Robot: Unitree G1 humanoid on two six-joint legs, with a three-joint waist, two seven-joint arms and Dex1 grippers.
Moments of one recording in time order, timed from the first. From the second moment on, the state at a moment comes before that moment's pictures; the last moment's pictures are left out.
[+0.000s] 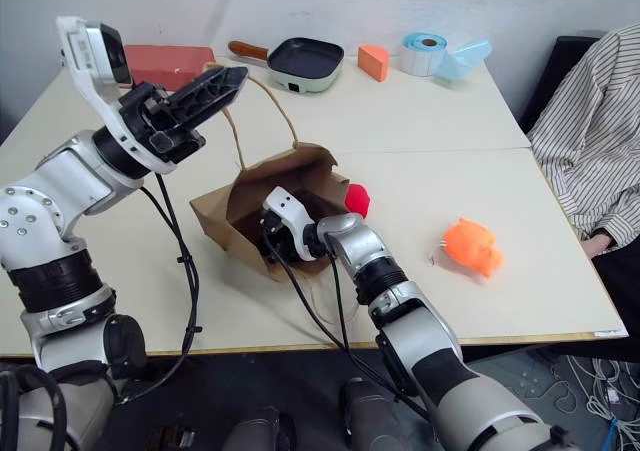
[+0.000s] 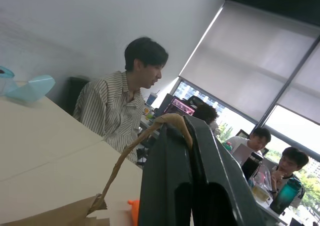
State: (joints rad) left arm -0.84 0.46 0.40 -0.10 -1.34 1.13 -0.32; right arm -0.98 0.05 0.25 0.79 0.06 0.43 0.95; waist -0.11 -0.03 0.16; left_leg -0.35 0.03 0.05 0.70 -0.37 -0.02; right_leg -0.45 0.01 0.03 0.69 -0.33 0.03
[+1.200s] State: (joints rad) left arm -0.63 0.66 0.31 -0.15 -1.29 1.15 -0.52; right arm 0.39 -0.68 -0.74 -0.73 0.38 0.87 0.84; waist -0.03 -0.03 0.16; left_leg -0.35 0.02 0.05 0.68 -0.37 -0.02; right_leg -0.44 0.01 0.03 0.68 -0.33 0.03
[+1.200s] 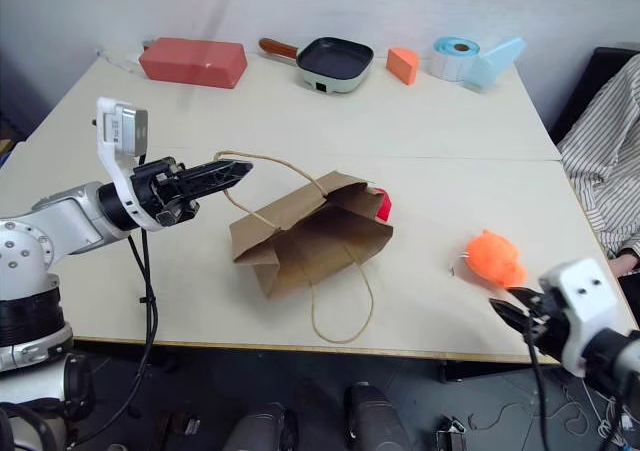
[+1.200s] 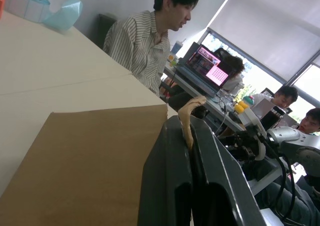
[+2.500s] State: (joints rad) left arm -0.74 0.58 0.24 -0.10 -1.16 1.07 -0.51; right arm -0.29 -0.77 -0.13 -0.64 0.62 0.71 0.75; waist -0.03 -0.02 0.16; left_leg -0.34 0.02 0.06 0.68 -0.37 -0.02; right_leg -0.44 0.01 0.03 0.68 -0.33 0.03
